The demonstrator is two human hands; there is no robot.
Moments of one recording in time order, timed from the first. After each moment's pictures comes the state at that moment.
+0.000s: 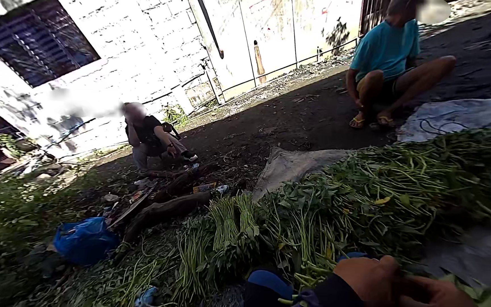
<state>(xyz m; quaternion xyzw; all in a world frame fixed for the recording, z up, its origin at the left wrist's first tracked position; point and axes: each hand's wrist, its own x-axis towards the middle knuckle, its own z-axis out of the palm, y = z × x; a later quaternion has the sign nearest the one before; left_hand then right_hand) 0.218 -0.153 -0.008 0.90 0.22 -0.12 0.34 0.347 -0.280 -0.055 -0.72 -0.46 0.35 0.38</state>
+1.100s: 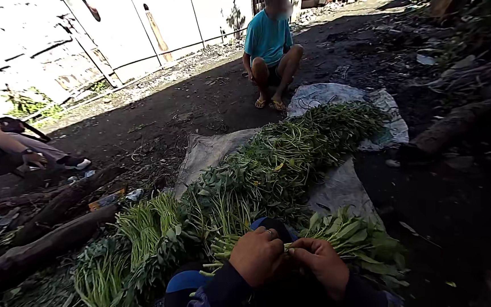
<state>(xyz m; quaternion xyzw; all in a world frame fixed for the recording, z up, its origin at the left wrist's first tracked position) 0.198 -0.158 -0.025 0.97 0.03 0.02 0.24 0.323 -0.310 -0.053 -0.62 -0.18 0.49 0.59</state>
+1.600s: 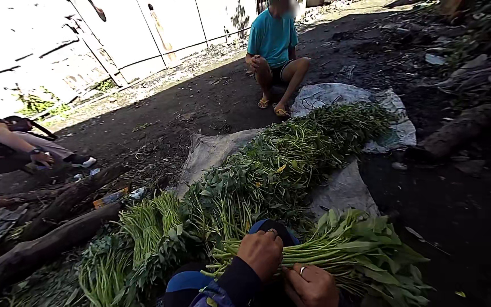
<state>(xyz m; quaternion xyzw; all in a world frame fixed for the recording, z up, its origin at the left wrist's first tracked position) 0.220 -0.166 -0.036 0.98 0.12 -0.09 0.11 0.296 -0.316 -0.121 -0.68 -0.60 -0.19 0.38</state>
